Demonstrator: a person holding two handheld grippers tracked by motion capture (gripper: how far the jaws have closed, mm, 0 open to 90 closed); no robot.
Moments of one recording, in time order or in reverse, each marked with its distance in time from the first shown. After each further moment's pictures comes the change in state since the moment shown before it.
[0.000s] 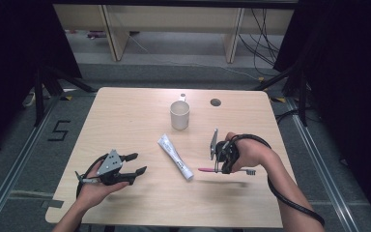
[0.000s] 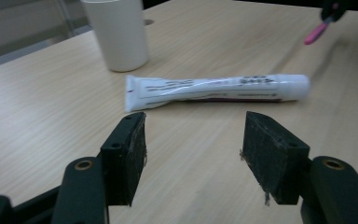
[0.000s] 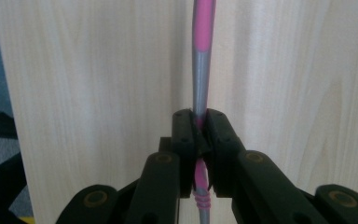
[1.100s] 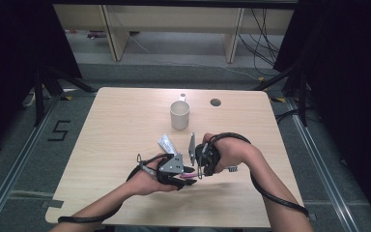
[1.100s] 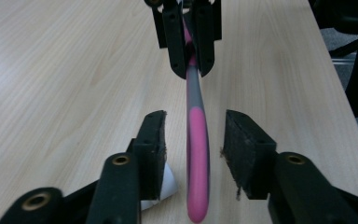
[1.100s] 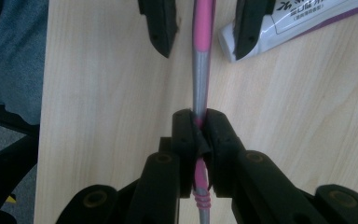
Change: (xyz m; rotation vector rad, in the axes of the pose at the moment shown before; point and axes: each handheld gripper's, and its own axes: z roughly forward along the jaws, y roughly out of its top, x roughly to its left) left arm -0.072 0.067 0.112 0.188 -0.399 0.234; right arm 0.015 0.057 -0.010 -0.022 0.037 -0.214
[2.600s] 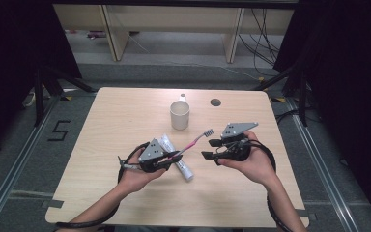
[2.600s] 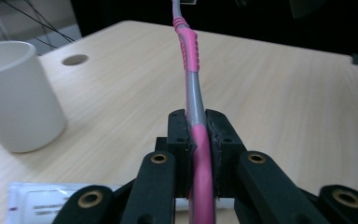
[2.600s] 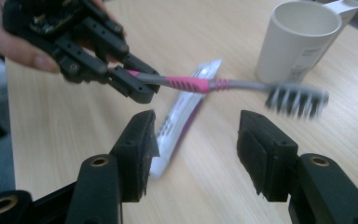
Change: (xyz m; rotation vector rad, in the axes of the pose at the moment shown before) left arm 0.021 -0.019 -0.041 -0.247 0.309 -0.227; right arm 0.037 -0.068 -0.022 -0.870 -0.364 0.661
